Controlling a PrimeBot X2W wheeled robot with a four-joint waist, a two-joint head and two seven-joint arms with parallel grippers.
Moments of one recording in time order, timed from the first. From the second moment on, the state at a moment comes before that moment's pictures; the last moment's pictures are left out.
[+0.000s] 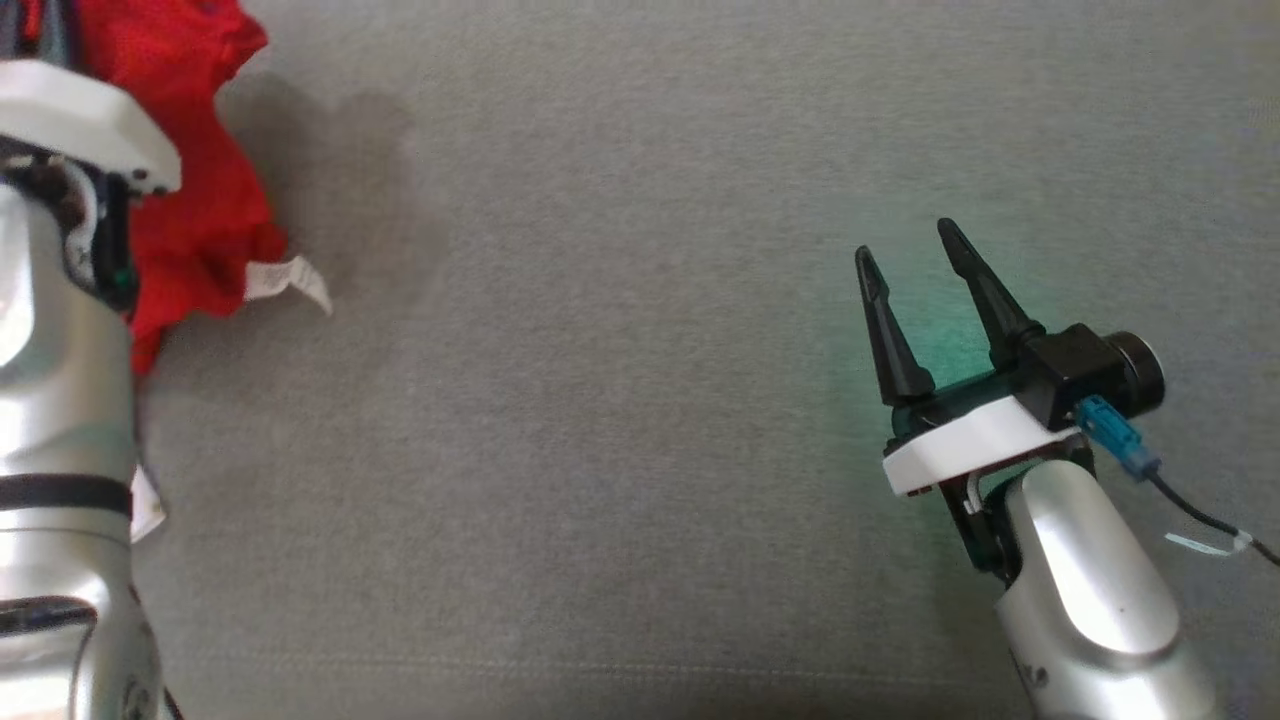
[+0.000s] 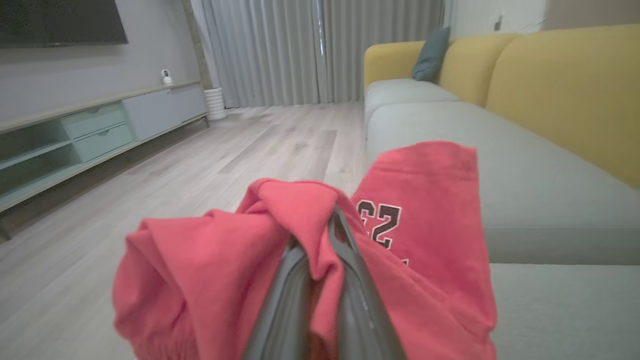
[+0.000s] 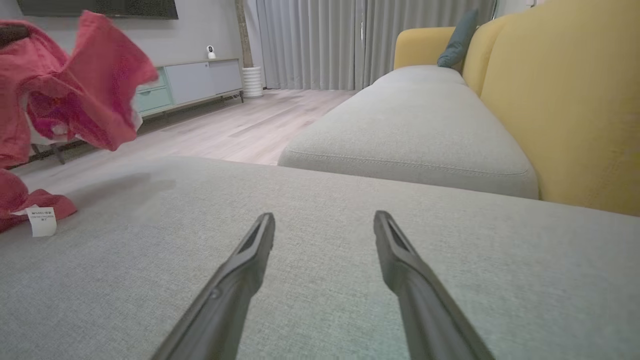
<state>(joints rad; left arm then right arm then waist) -0.94 0.25 0.01 0.89 -0.10 -0.07 -0.25 -0.35 -0.07 0.21 0.37 0.05 0.12 -0.25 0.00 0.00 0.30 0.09</state>
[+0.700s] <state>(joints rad) -0.91 0.03 -0.21 0.74 -0.14 -0.11 -0.25 -0.34 -0.06 0.30 0.33 0.20 0.12 -0.25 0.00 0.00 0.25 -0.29</state>
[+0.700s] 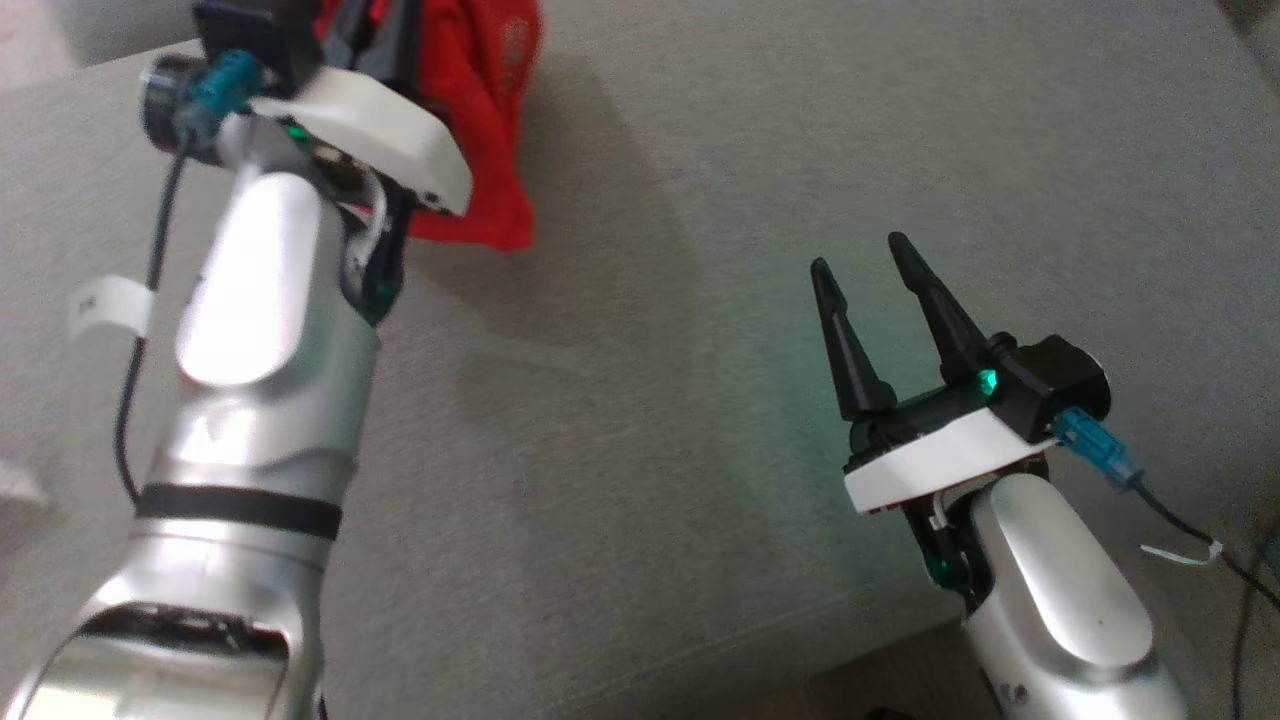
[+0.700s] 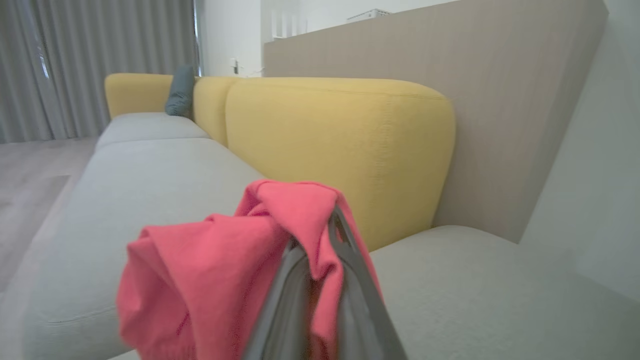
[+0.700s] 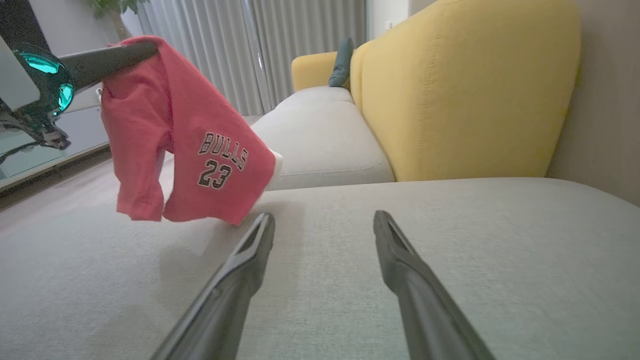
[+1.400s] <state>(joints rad) -0.39 0.06 -0.24 0.50 -0.25 0.12 -0.25 -0.33 -0.06 0.28 0.34 0.20 0.12 -0.25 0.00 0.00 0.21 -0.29</state>
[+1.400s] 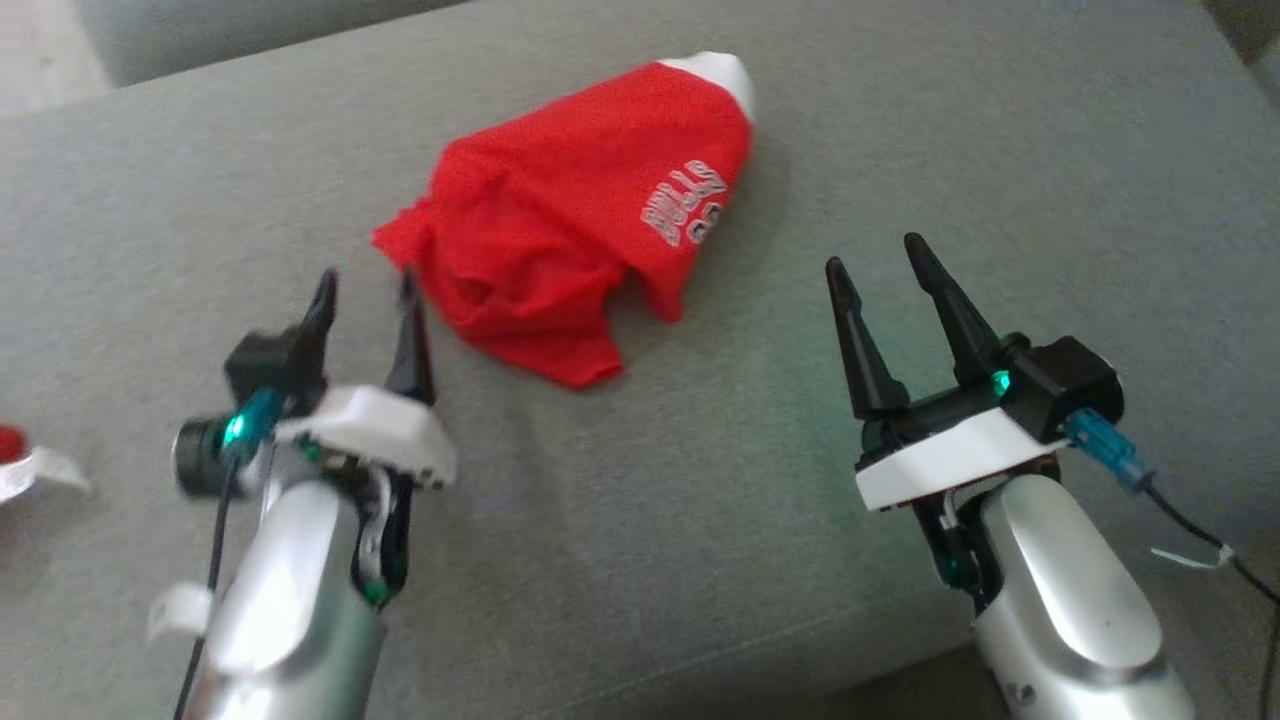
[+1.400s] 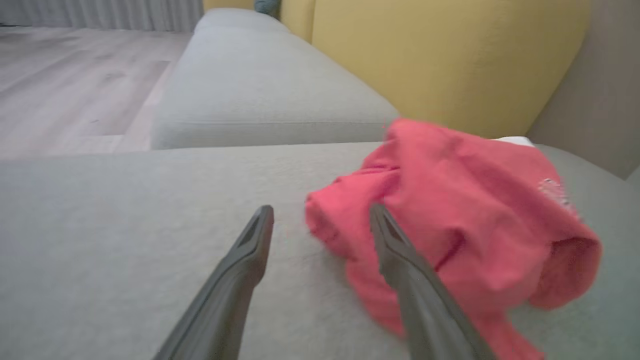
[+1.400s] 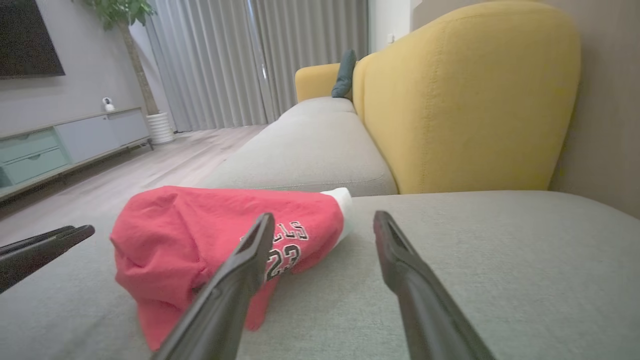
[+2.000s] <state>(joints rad) -0.09 0.05 -0.10 0.34 -0.17 0.10 -0.25 -0.26 -0.06 0.22 0.40 0.16 0.12 -0.25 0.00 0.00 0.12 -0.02</state>
